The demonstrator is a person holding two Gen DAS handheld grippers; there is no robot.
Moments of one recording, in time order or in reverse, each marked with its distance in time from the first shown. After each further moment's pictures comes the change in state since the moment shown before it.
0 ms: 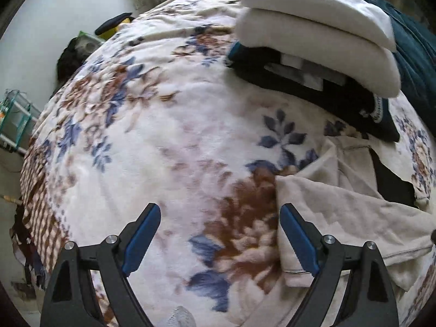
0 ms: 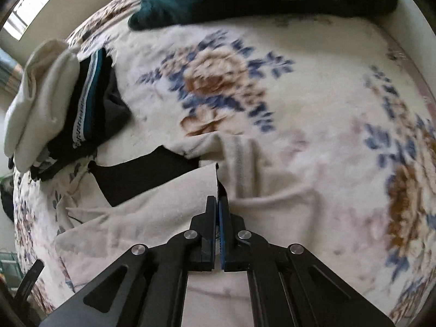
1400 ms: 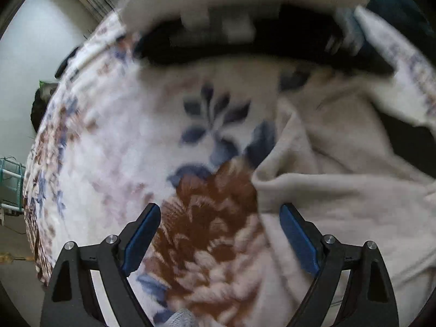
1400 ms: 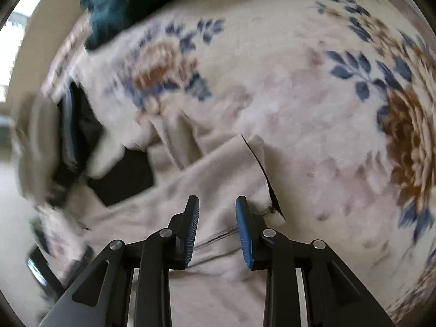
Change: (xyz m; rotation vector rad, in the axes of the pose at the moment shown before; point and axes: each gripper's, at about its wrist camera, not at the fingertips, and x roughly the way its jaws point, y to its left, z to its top) left arm 0.071 -0.079 0.000 0.287 0.079 0.040; right arm 0.020 -0.077 -0.017 0.234 0.145 0.097
